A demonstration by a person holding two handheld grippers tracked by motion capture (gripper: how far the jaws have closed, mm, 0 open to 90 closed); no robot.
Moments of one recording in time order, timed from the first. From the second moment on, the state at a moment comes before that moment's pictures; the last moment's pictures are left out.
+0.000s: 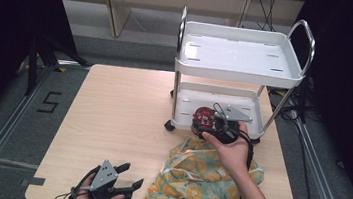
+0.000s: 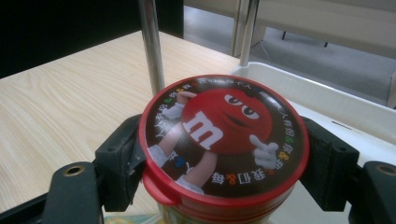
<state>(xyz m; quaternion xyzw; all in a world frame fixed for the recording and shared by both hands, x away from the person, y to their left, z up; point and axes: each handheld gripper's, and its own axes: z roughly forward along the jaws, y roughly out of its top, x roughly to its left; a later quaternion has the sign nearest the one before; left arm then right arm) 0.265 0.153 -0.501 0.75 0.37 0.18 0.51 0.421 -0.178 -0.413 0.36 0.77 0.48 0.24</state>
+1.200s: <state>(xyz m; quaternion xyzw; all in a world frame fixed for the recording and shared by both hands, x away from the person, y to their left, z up) 0.266 0.154 -0.501 0.75 0.37 0.18 0.52 0.431 -0.175 -0.410 0.37 0.76 0.48 0.23</state>
